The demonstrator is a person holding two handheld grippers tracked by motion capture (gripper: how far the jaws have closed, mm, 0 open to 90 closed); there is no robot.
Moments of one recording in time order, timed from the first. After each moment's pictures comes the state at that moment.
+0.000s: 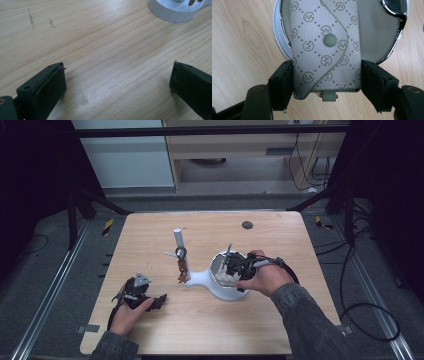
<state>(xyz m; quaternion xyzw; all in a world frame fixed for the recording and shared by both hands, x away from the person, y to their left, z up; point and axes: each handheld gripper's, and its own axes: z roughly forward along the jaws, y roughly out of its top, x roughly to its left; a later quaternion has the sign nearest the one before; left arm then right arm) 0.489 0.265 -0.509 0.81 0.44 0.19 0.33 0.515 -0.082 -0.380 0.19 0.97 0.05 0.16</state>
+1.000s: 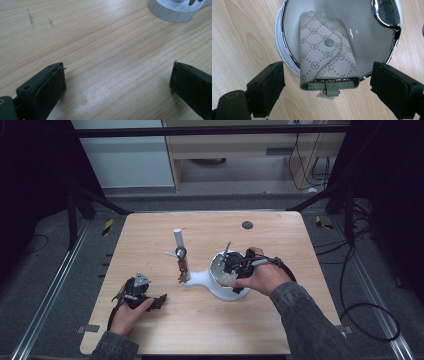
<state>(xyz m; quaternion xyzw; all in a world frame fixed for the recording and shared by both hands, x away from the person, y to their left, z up) 0.489 0.265 -0.509 0.81 0.44 0.19 0.33 0.517 -0.077 -0.377 0.20 0.96 0.07 0.16</state>
